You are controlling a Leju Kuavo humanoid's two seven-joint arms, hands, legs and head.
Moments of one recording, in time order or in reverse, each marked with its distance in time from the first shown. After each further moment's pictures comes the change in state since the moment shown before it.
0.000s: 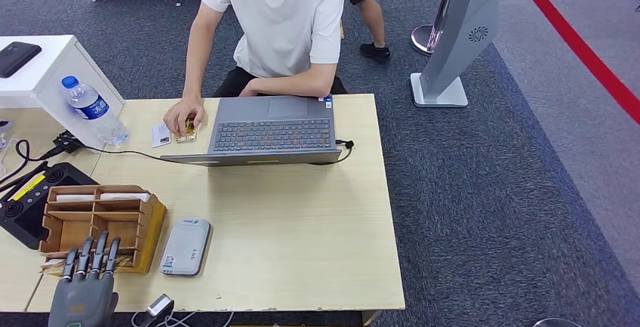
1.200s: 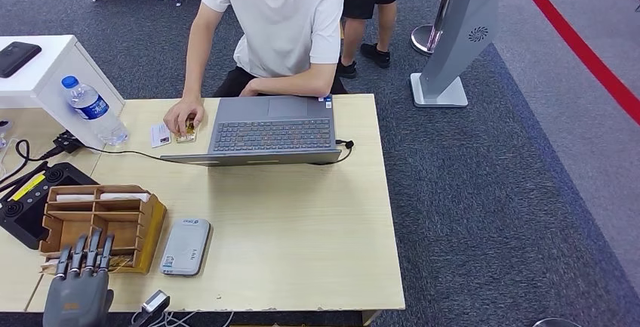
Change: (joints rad) left arm 0.002 -0.011 0.041 0.000 0.000 0.001 -0.020; right arm 0.000 0.000 -0.002 0.000 0.011 0.002 0.001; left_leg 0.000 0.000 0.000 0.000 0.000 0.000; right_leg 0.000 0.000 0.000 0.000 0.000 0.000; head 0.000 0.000
